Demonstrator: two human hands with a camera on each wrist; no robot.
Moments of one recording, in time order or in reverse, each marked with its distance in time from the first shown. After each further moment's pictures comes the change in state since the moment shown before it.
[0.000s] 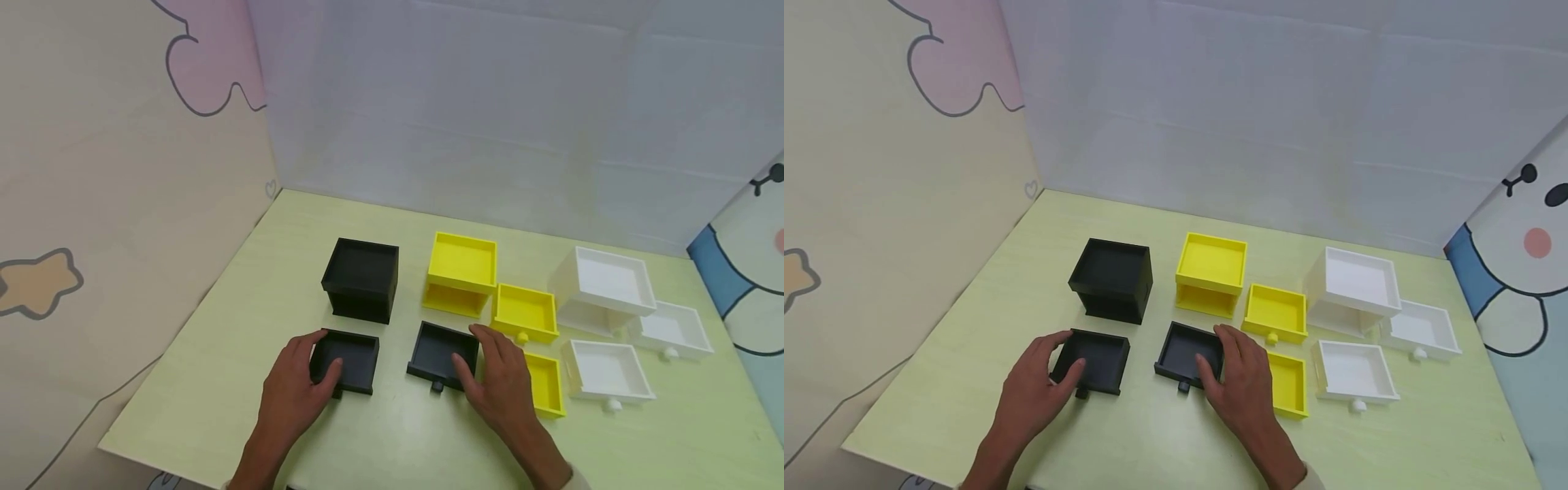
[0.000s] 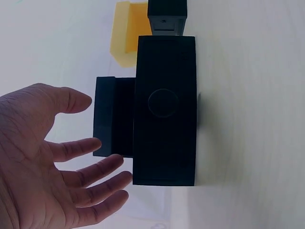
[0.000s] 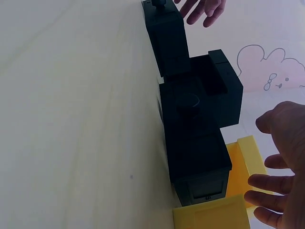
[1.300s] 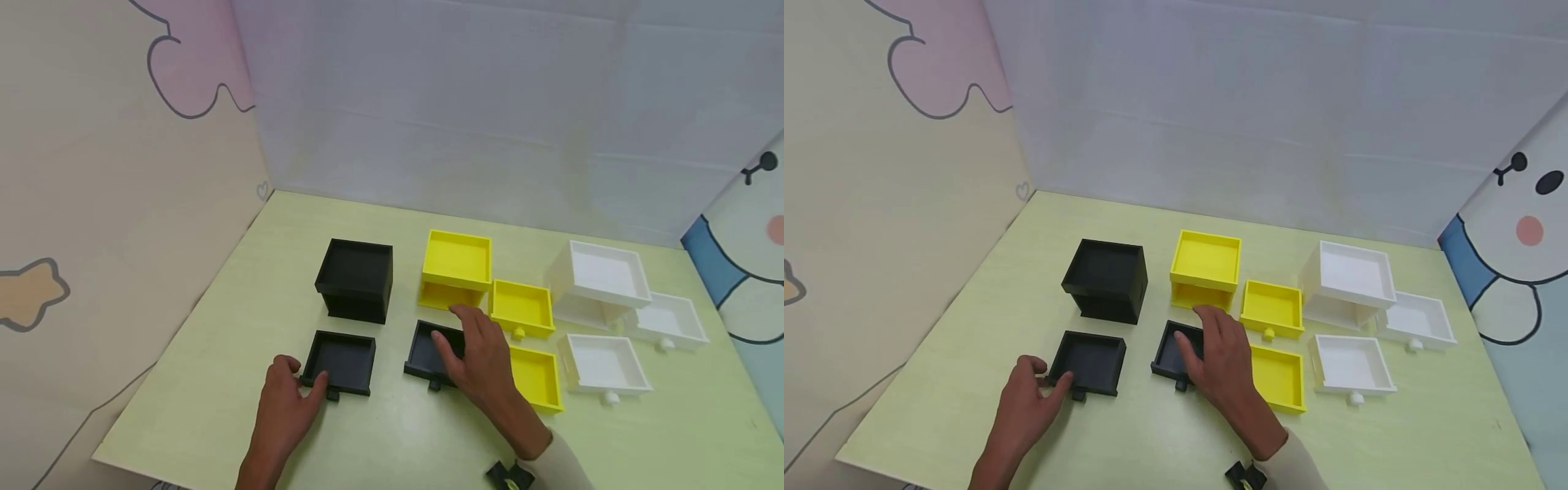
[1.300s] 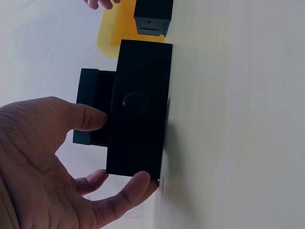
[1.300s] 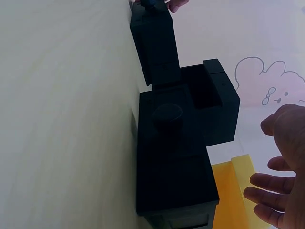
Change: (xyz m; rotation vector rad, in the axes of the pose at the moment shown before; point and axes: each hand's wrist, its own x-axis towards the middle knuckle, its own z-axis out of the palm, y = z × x) left_hand -0.010 -0.014 0.004 -0.129 -0.139 -0.326; right_hand 0.032 -0.013 0.011 0.041 0.035 -0.074
